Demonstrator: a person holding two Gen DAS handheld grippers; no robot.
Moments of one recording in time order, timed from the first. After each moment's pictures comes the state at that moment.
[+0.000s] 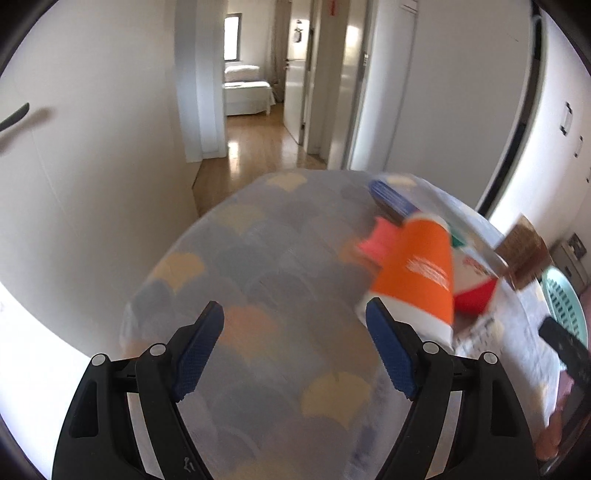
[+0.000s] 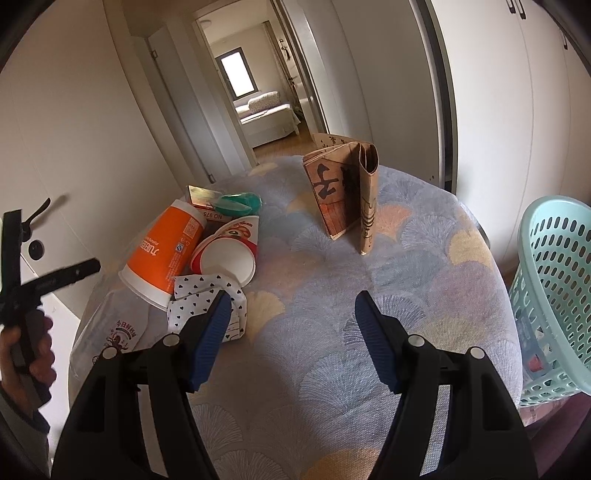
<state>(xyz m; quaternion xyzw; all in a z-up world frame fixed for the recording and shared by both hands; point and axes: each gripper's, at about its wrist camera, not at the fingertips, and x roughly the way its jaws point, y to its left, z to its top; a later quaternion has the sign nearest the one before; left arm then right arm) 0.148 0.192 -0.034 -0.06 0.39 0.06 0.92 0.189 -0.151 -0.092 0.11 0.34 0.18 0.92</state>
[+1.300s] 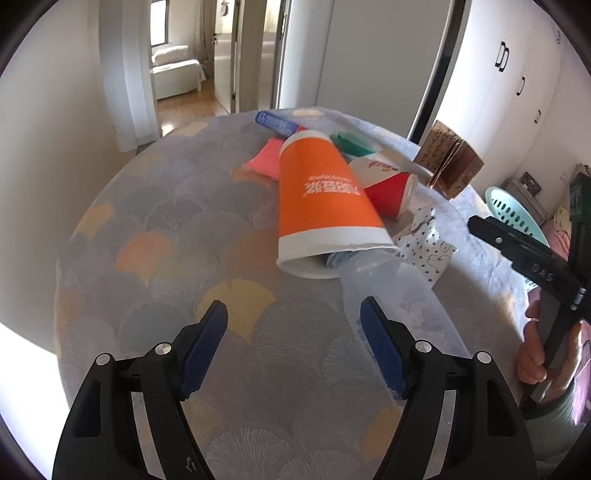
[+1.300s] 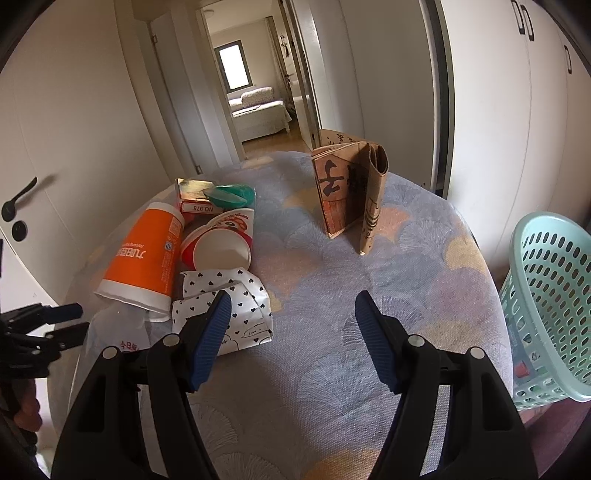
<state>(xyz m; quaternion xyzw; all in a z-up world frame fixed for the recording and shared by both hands) 0.090 0.127 -0.058 -0.02 0.44 -0.08 0.90 0.190 -0.131 -0.094 0.06 0.35 0.15 0.92</state>
